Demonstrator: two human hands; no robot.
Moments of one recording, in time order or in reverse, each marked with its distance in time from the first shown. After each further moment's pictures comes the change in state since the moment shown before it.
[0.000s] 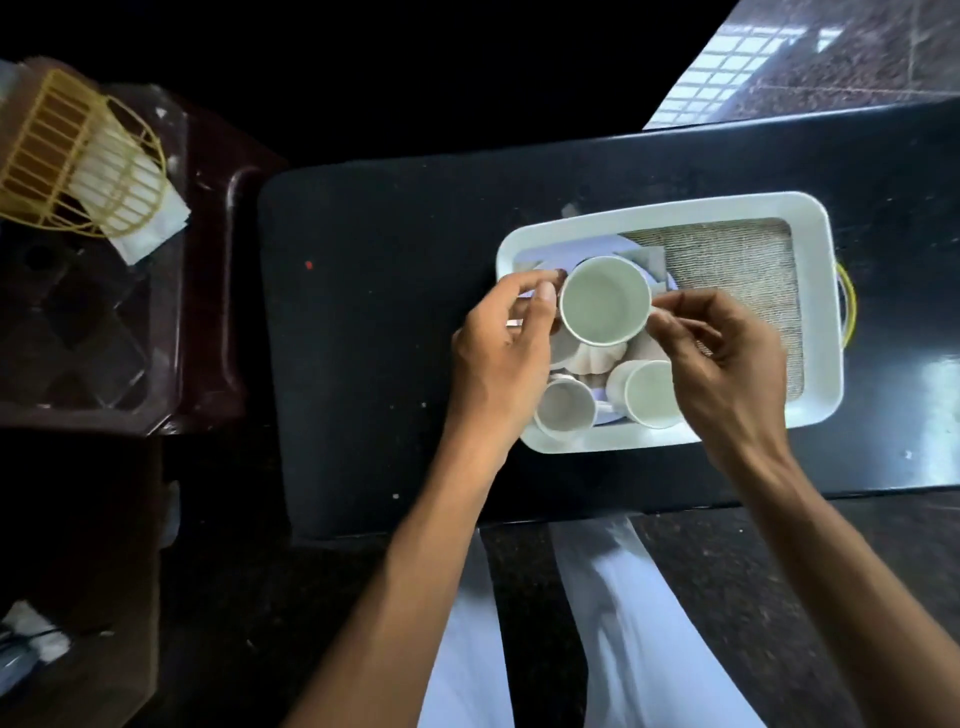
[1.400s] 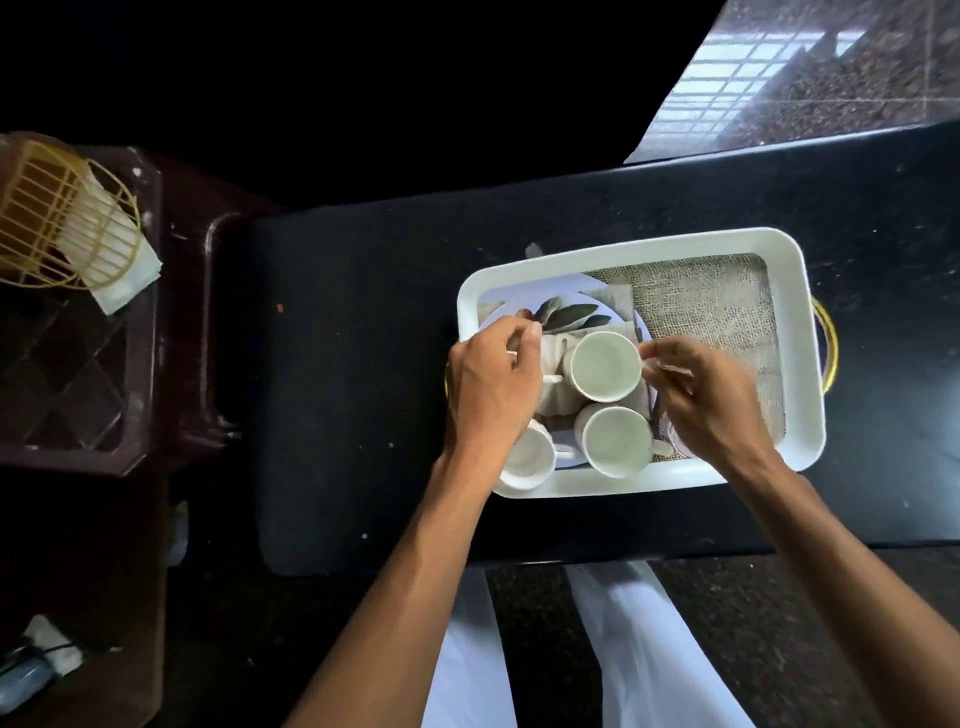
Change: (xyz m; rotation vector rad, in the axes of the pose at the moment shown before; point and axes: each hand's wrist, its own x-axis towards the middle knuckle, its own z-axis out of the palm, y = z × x) left_hand 0.041 -0.009 0.053 0.465 0.090 0.015; right_hand 0.062 0.075 -0.032 -0.330 -0.243 -0.021
